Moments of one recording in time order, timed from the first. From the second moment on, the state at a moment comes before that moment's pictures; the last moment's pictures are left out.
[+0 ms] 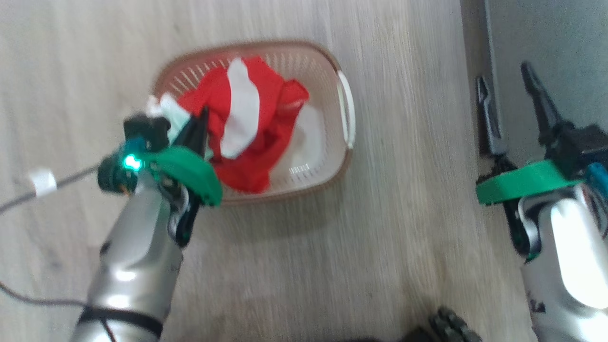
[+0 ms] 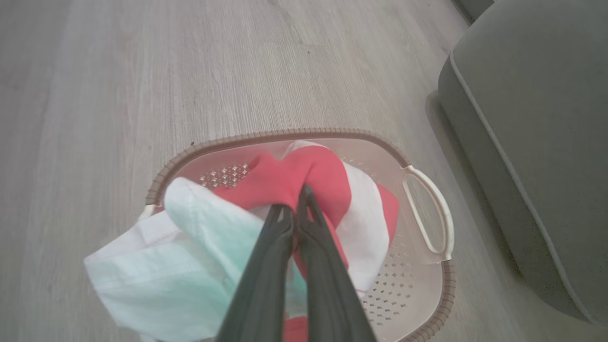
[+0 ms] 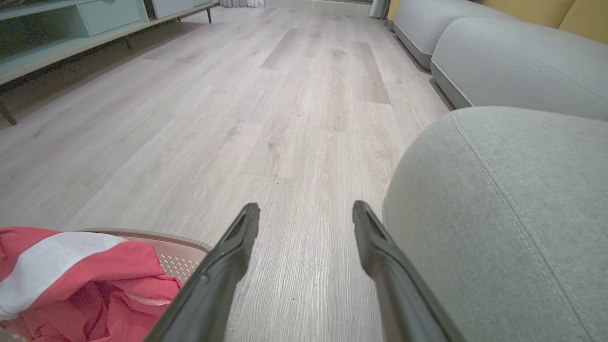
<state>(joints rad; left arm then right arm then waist) -0.67 0.04 -0.23 0.81 -0.32 -0.11 -0.25 -0.37 -0.13 0.00 0.18 0.09 0.13 -0.26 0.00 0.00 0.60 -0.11</state>
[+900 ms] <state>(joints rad) -0.22 0.04 -0.12 0.58 -0.36 -0.06 -0.25 -0.07 -0.13 0.01 0.29 0.09 0.13 -0.26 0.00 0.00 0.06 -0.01</state>
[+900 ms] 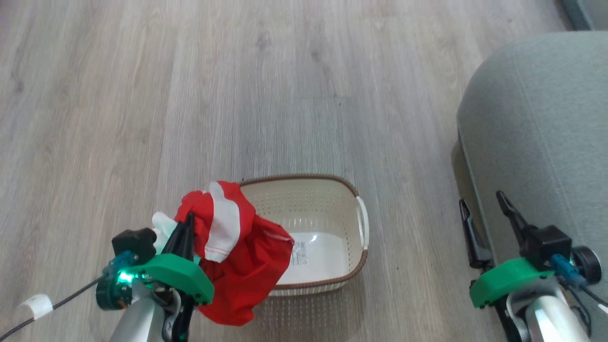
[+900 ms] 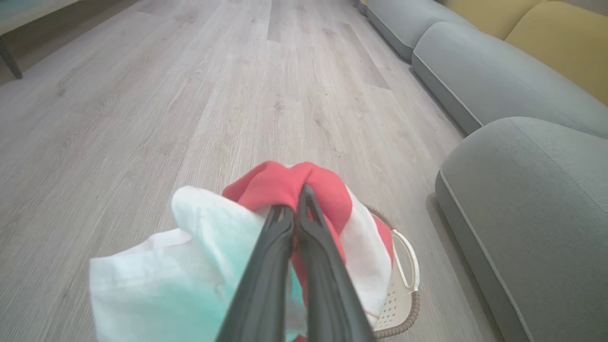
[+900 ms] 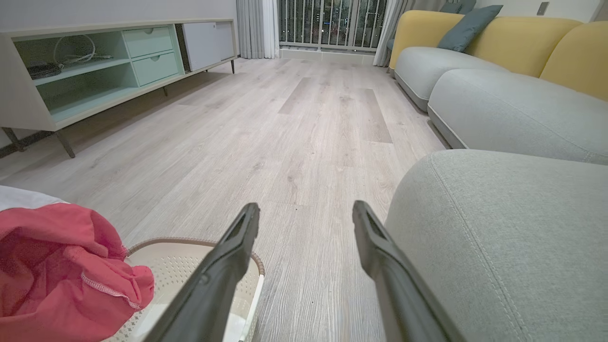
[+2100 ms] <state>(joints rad) -0.22 0.06 -0.16 0.49 -0.37 -0.05 -0.23 -0.05 -0.13 0.07 0.31 0.08 0.13 -0.26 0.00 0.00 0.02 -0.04</state>
